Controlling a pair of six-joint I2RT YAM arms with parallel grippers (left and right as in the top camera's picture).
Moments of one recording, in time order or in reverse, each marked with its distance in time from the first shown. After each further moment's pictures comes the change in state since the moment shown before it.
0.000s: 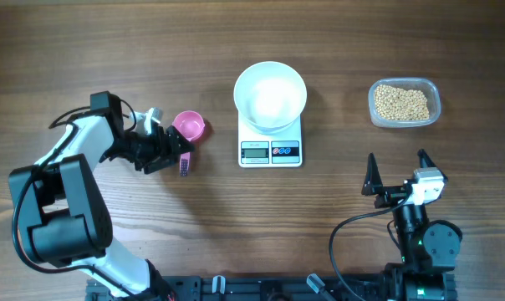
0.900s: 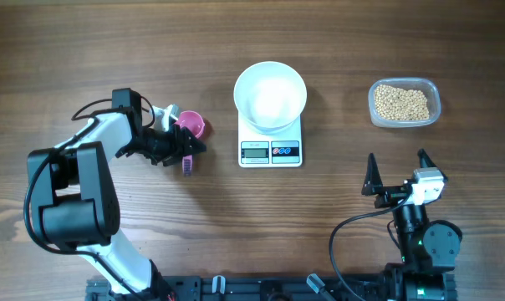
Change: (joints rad) left arm -0.098 0.077 0.000 0.122 0.045 0.009; right arm 0.000 0.000 0.000 0.000 0.000 0.000
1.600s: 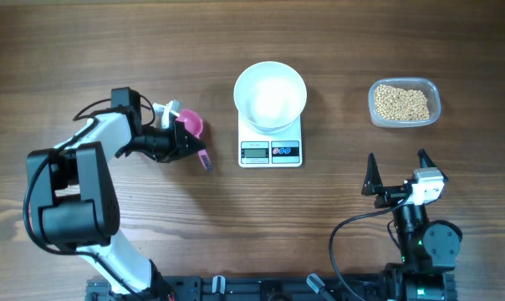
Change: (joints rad) left arm 0.007 -0.007 0.000 0.017 0.180 -0.018; right arm 0.000 0.000 0.000 0.000 0.000 0.000
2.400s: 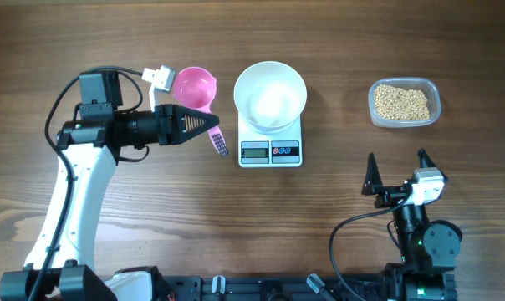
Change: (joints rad) left arm -0.051 -0.496 0.018 0.003 0.490 -0.100; right arm 0.000 0.000 0.000 0.000 0.000 0.000
